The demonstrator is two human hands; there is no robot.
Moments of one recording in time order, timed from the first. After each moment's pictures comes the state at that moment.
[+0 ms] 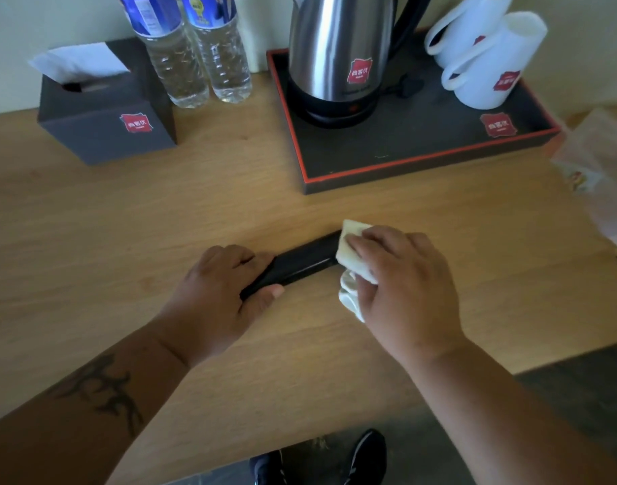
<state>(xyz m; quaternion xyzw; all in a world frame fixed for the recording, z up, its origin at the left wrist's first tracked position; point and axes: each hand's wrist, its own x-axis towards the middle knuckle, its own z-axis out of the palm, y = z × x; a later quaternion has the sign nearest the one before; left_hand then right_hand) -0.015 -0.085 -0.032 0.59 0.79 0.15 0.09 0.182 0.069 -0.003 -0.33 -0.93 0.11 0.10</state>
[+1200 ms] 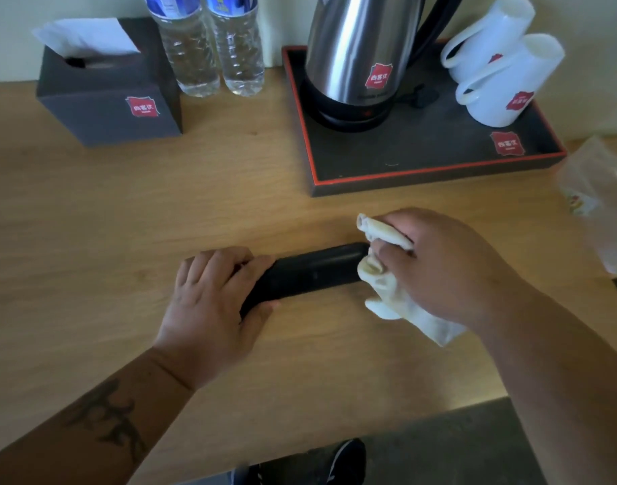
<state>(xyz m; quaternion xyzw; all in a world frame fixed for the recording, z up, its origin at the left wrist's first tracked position) 0.001 -0.100 -0.049 0.55 0.81 0.20 -0.01 0.163 0.112 0.052 -0.36 -0.90 0.26 -0.02</state>
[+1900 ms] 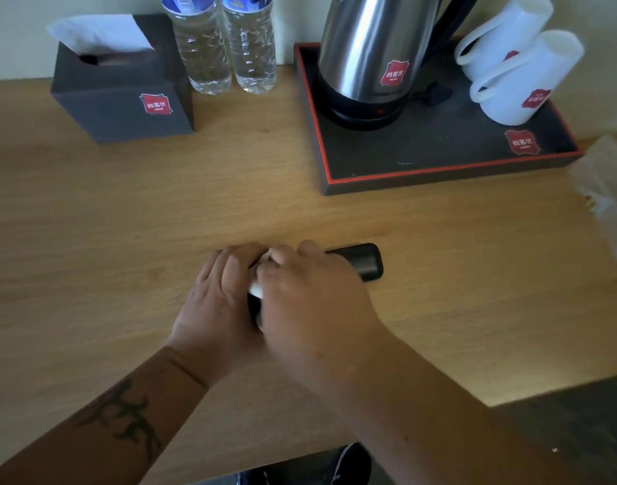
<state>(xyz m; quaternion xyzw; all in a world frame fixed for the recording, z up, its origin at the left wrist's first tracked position) 0.002 -0.097 -0.055 0.52 0.79 0.32 0.01 0.093 0.006 0.038 -0.16 -0.98 0.11 -0.02</state>
